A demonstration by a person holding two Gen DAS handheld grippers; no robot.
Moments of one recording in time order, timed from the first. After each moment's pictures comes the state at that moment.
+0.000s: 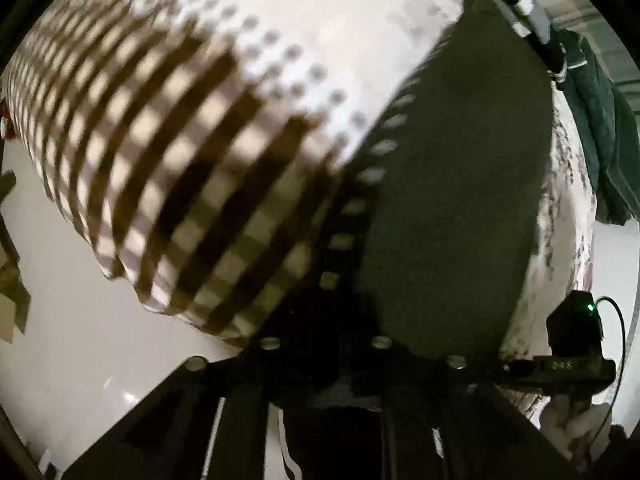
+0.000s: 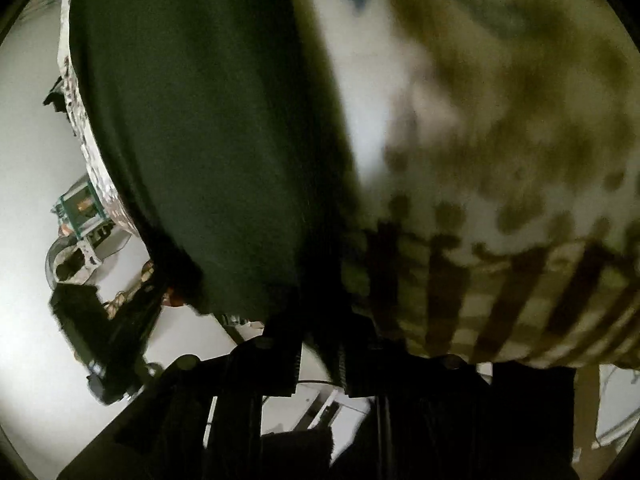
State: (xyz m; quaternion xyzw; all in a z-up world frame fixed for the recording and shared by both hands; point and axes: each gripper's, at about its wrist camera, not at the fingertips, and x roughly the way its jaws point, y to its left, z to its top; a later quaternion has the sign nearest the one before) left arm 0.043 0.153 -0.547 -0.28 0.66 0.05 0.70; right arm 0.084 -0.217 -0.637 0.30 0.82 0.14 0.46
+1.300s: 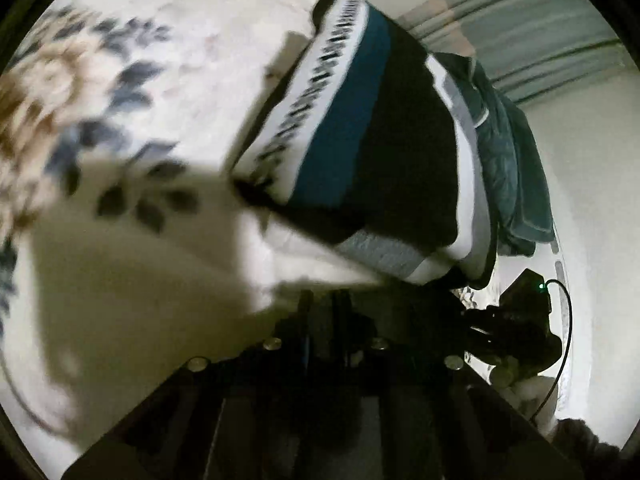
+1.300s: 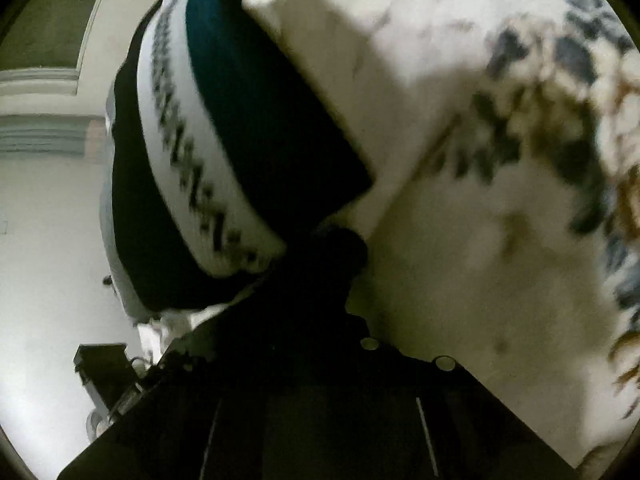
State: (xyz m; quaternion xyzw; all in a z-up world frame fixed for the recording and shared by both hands) left arm 0.524 0.135 -0.579 -0.28 0.53 -0.23 0.77; right arm 0.566 -0.315 -0.593 0.40 0.57 0.04 0.72
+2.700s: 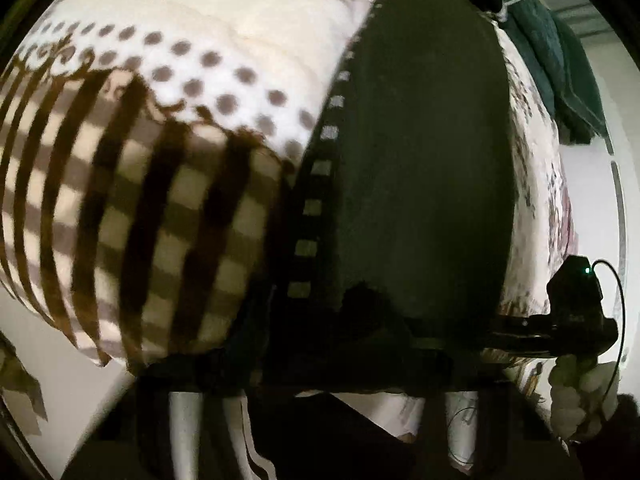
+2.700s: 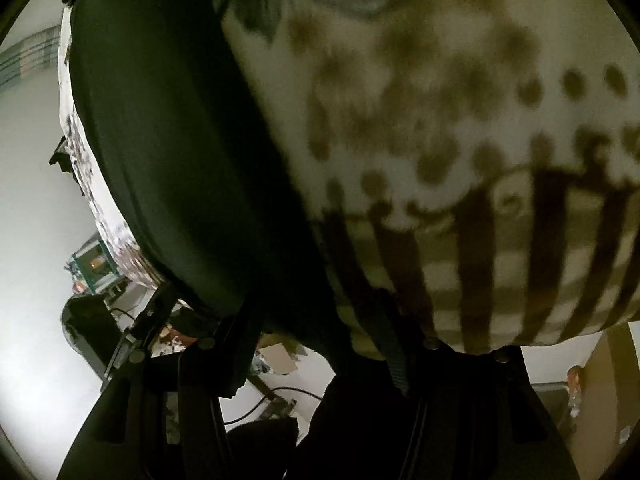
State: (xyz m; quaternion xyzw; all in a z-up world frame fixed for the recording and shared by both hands) left arm 0.056 0.148 -0.555 -0.22 0.67 -0.09 0.70; right arm 0.086 -0.193 -0.632 0.36 0.77 0.07 0.52
